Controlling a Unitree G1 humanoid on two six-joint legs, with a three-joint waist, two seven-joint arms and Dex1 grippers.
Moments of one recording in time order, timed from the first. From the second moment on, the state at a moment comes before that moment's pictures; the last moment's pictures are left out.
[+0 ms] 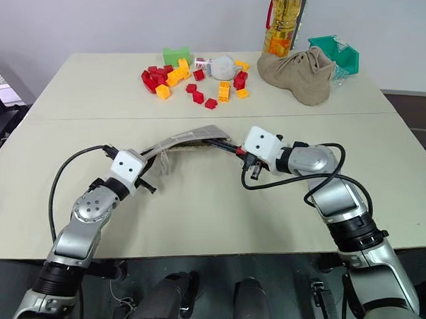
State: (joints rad) left arm -0.15 0.35 -0.04 -0.12 0.10 0.05 -0.33; right arm -0.61 -0.68 0.28 -0.08 -0.02 0.39 0.86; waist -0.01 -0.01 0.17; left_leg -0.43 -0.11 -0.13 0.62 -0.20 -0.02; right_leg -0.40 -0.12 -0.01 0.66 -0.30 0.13
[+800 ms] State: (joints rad) left arm -0.14 0.33 -0.06 -0.15 0.09 0.06 -0.35; right arm -0.70 -0.59 0.37 -0.10 -0.16 0.31 0.88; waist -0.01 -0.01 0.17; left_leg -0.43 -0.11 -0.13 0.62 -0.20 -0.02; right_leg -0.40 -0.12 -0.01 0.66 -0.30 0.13
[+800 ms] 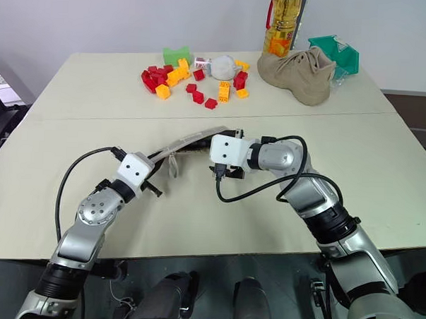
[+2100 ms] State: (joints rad) left arm -0.34 0.01 0.05 -0.14 -0.23 0.45 -0.17; right arm -0.53 -0.50 0.11 -0.38 0.38 0.66 0.81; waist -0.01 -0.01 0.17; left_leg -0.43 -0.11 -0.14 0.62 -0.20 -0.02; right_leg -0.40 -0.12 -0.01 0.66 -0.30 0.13
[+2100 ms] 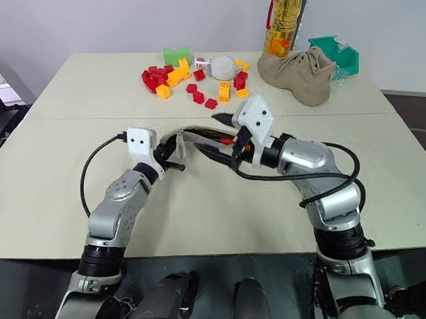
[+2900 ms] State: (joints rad) left arm -0.35 -0.02 0.06 -0.29 -0.49 0.78 -0.17; right arm -0.59 -0.31 0.17 -0.17 0.33 0.74 0.58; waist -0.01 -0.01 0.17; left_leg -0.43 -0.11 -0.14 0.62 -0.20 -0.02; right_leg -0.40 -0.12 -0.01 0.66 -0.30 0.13
